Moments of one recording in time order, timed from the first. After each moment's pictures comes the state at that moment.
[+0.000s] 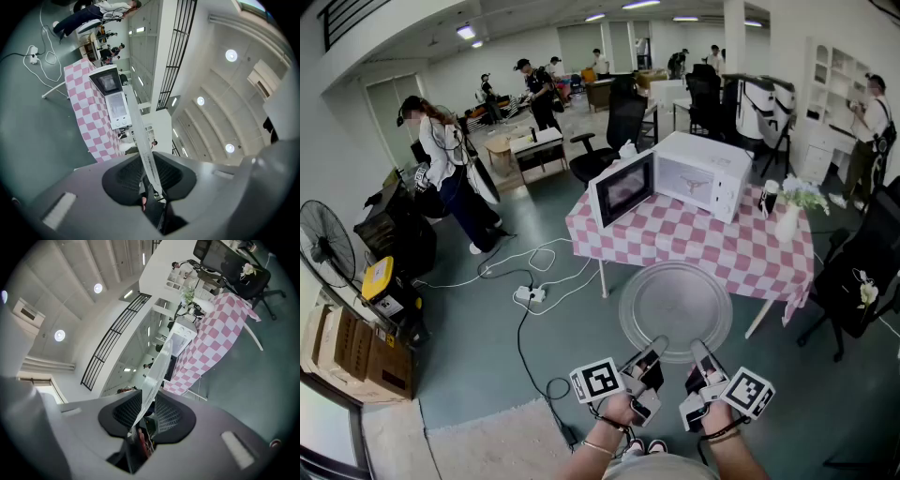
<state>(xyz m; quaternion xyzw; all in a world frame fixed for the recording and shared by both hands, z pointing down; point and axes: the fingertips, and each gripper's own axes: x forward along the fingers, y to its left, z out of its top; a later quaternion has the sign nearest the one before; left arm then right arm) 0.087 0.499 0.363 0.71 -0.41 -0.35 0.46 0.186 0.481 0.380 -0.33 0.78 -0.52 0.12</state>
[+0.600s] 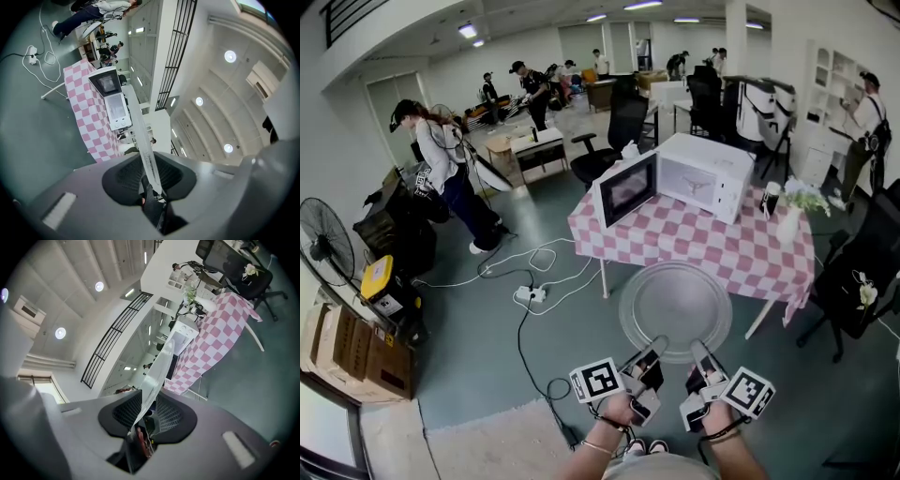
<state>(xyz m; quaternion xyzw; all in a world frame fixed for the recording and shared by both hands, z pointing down) 0.072 0.511 0.360 0.72 -0.40 -0.35 0.45 0.163 0.491 0.370 -0.30 0.80 -0.50 0.13</state>
